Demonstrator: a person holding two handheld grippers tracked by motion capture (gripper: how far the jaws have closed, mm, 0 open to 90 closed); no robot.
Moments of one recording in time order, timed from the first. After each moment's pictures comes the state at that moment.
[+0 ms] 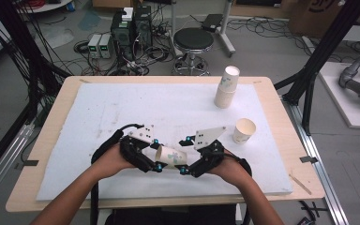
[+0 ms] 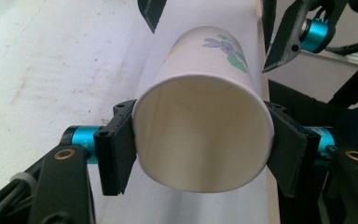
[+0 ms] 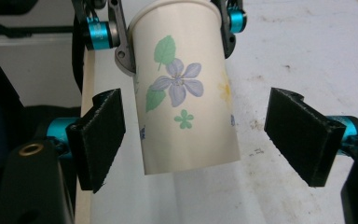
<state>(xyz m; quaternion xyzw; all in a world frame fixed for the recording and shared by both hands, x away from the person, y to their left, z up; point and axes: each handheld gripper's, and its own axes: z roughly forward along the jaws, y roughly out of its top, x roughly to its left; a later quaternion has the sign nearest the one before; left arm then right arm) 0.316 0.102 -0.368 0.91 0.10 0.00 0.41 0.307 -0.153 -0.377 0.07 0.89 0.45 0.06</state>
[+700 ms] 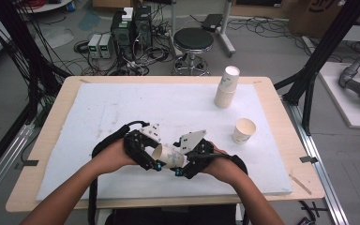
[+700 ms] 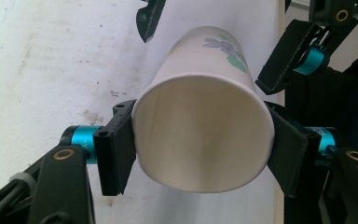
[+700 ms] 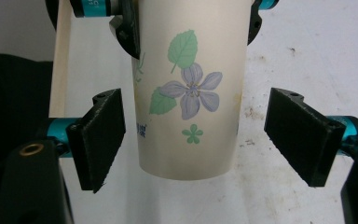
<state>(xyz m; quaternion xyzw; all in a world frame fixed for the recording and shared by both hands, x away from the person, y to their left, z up) 0.322 0.090 -0.359 0.94 0.11 0.01 0.33 0.307 -0.125 -0.378 0.02 0.93 0.35 0.11</state>
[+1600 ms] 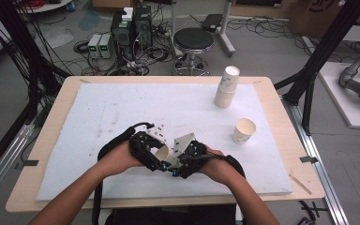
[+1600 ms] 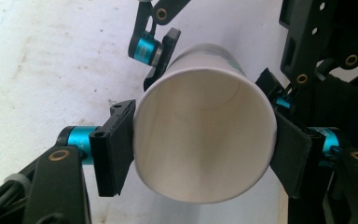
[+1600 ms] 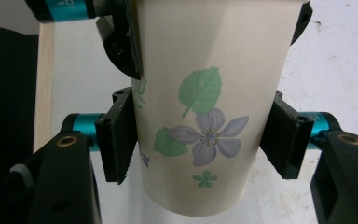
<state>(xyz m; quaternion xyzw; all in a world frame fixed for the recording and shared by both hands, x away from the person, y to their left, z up) 0.321 0.078 -0.364 0.93 0.12 0.01 0.34 0.310 -0.109 -0.393 0.02 0.95 0.30 0.10</state>
